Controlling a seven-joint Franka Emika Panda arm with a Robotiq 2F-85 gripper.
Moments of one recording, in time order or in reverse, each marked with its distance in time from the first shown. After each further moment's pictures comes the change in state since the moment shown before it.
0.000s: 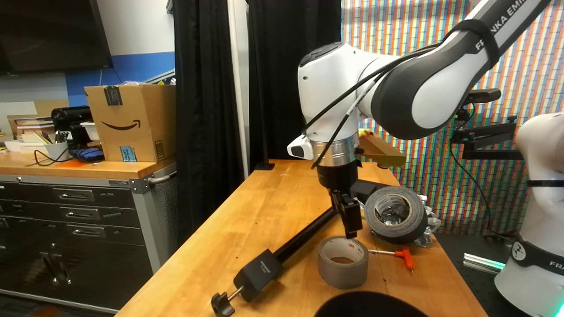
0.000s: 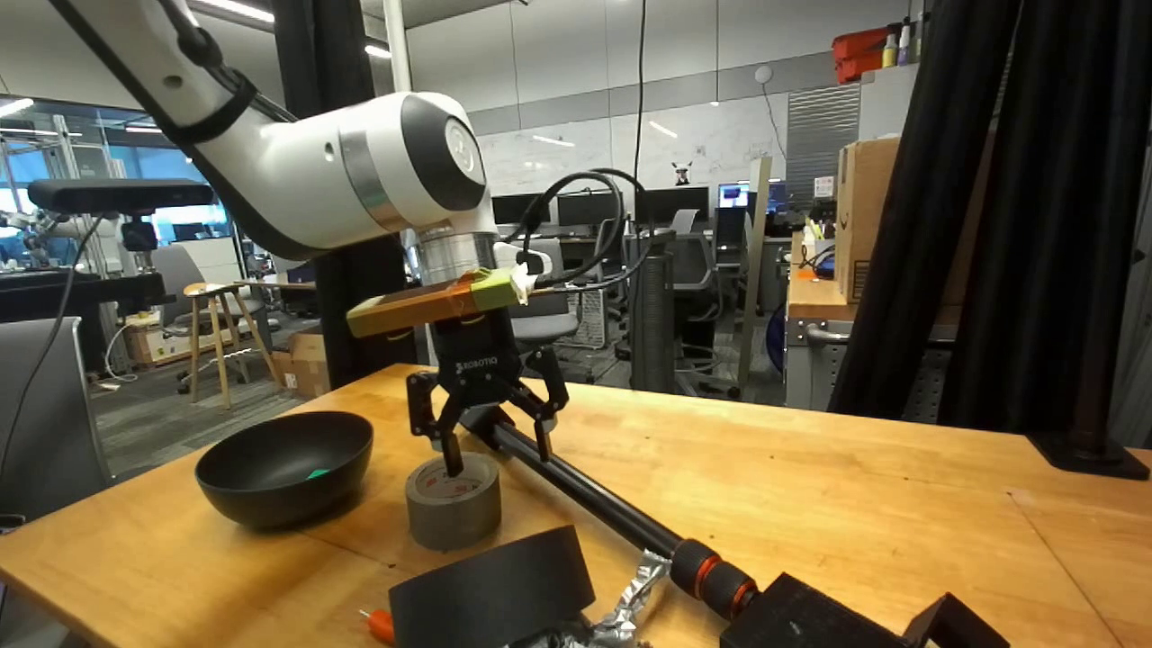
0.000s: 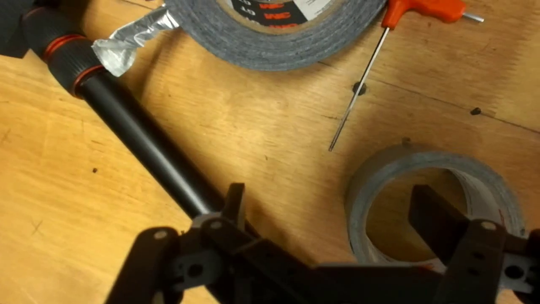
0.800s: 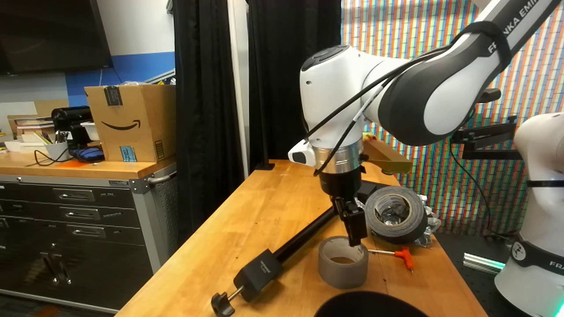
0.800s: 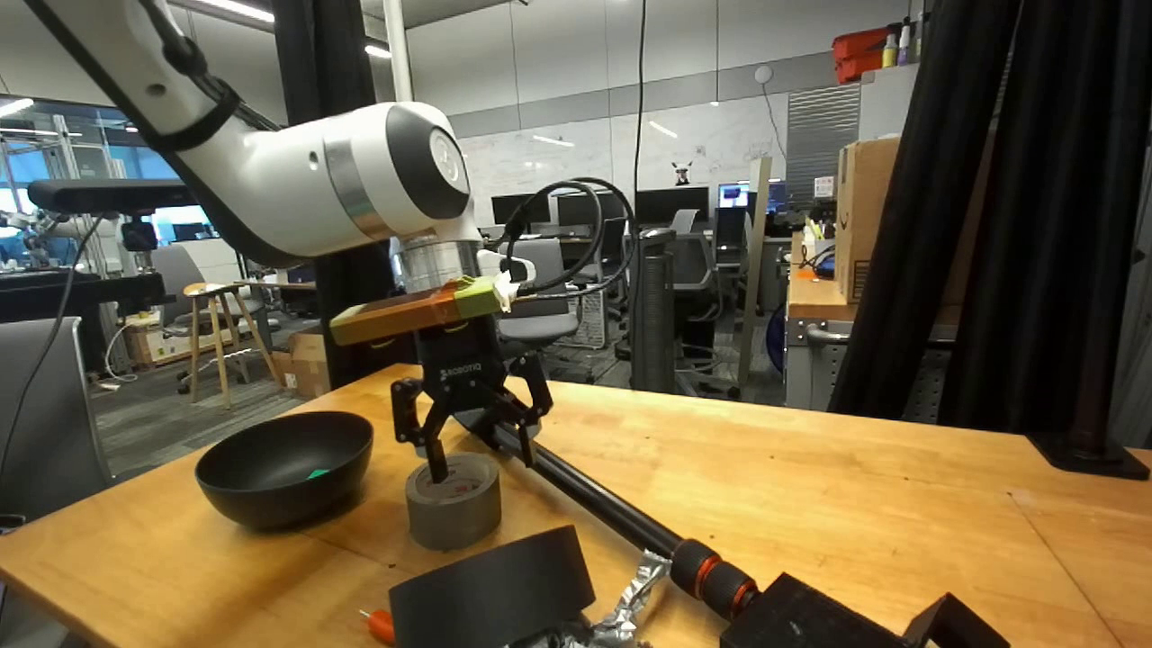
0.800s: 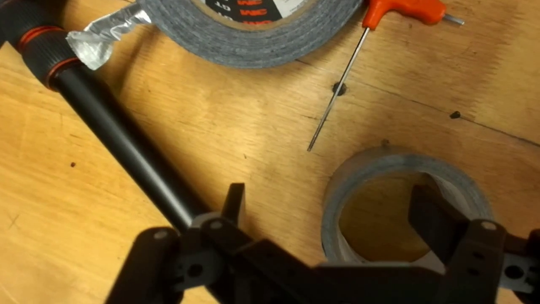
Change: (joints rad) arm 0.031 0.008 0.005 -0.008 0.000 0.010 0.011
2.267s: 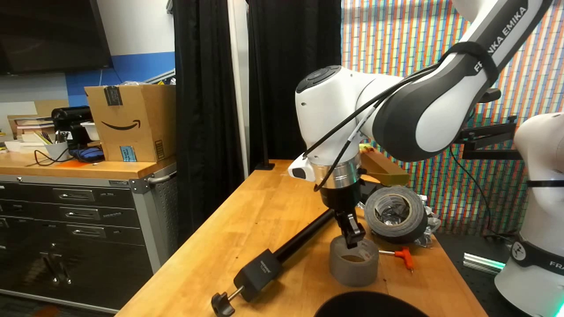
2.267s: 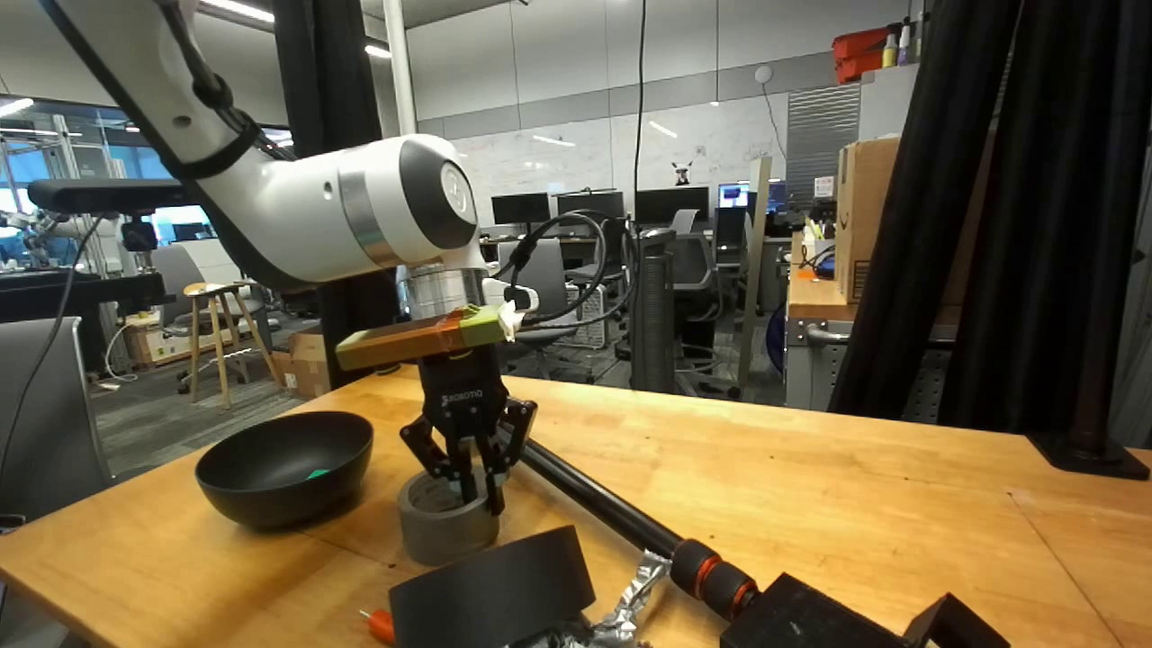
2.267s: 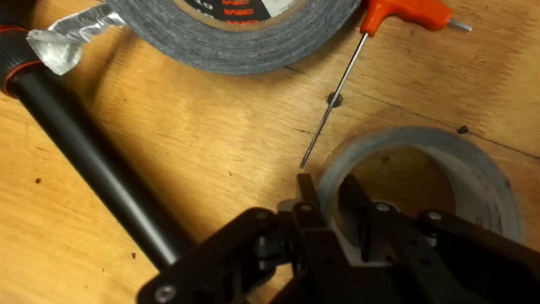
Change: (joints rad) arm 0.003 0.062 -0.005 0.001 0.000 0.012 -0.003
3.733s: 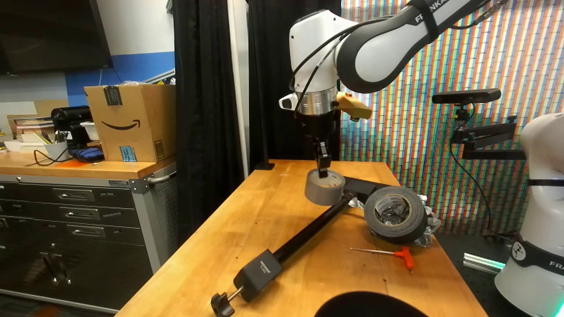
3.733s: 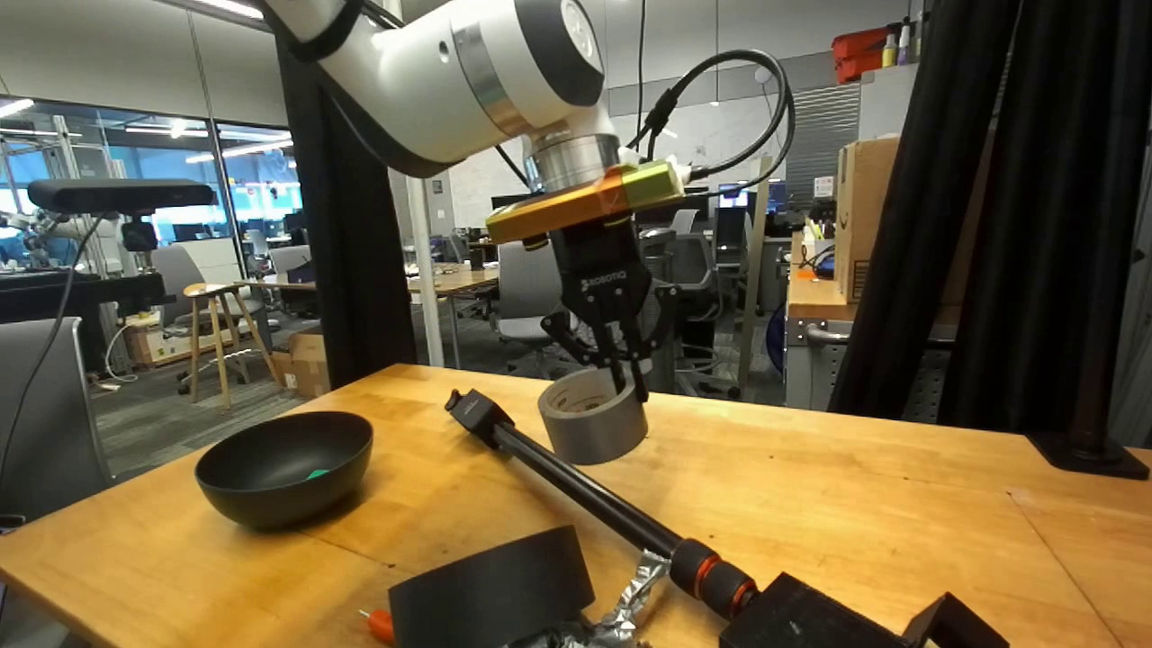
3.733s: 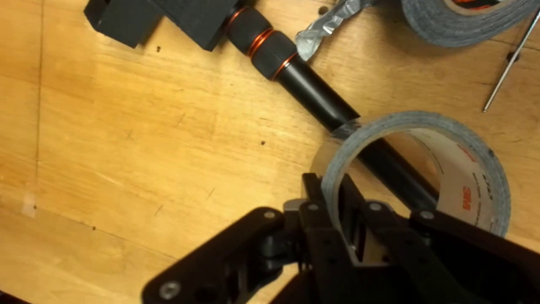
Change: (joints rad) arm -0.124 -0.098 -0.154 0.163 -0.066 -0.087 -0.177
